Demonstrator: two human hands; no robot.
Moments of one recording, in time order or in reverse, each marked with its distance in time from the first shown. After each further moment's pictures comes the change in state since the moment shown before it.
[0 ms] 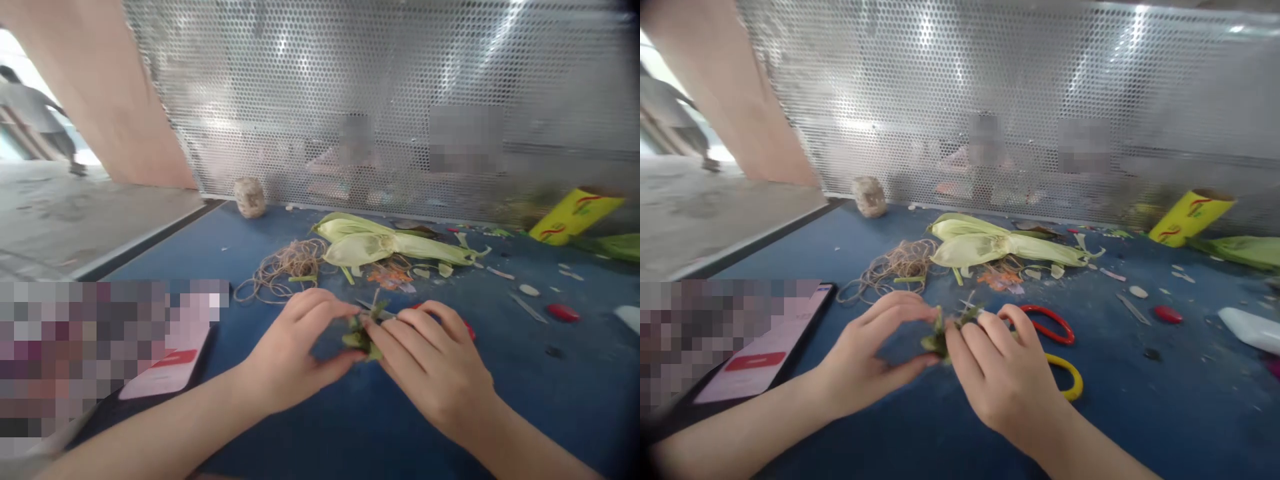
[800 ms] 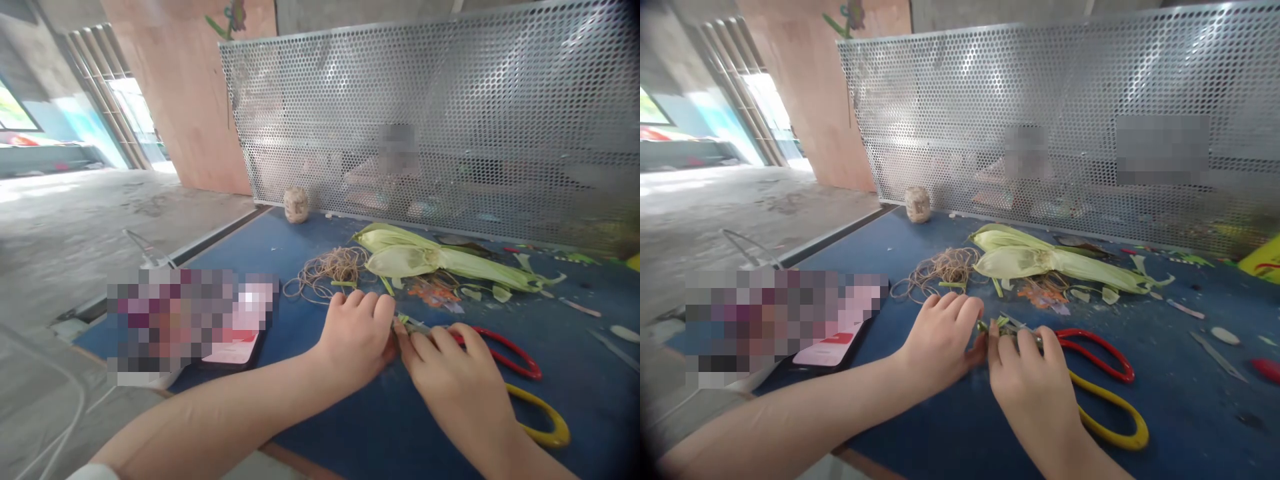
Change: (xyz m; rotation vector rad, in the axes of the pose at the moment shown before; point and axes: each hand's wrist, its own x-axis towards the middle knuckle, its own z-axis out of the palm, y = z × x) left_hand 0.004 0.001 0.018 0.628 -0.210 -0.216; right_hand 0.007 -0.021 0.022 -0.221 -0.130 -0.052
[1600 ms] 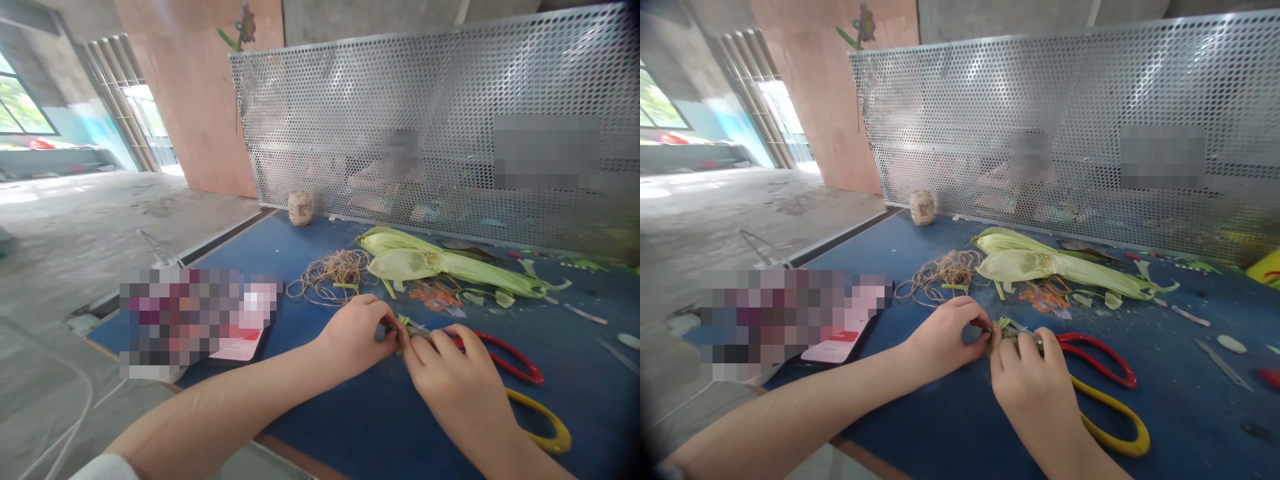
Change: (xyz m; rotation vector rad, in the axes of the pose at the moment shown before) left_hand 0.007 -0.007 0.011 -0.463 -0.050 -0.034; right_hand -0.005 -0.001 0.004 -0.007 -0.062 0.031
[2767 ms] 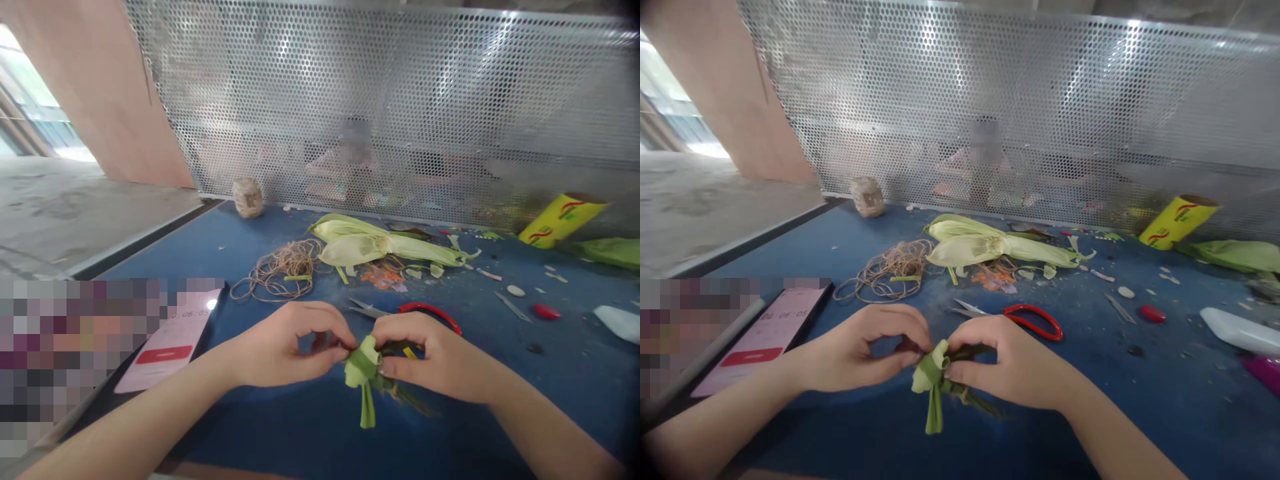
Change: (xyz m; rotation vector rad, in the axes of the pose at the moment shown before) left_hand -0.001 0.004 -0.042 -0.479 -0.357 0.226; right_hand 0.005 0.059 -0.025 1.420 -0.539 0.268
